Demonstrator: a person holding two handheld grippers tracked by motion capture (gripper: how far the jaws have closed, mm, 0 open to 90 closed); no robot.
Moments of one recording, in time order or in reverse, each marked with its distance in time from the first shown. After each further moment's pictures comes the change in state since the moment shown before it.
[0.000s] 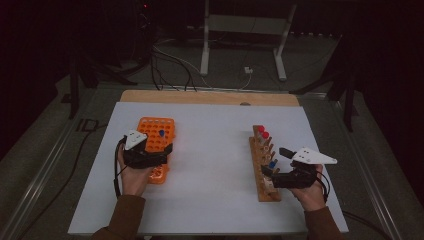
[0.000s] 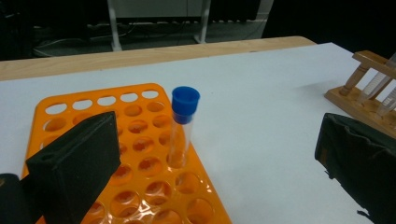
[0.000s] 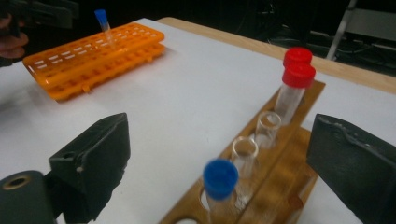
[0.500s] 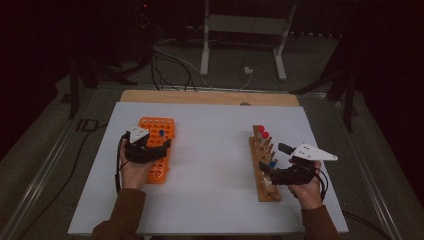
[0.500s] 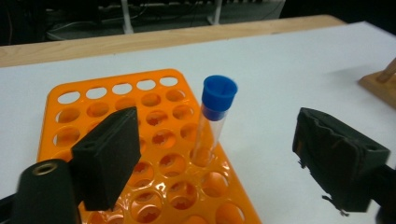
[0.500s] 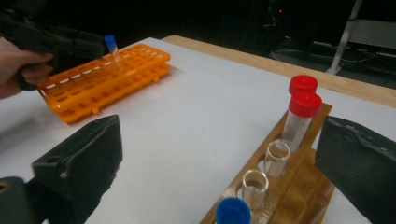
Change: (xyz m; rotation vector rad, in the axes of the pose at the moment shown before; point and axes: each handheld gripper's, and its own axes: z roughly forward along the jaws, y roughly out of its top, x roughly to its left) left arm 0.012 0.004 0.016 0.064 0.053 -0.005; right arm 0.004 0.013 0.003 -0.056 0.015 0.027
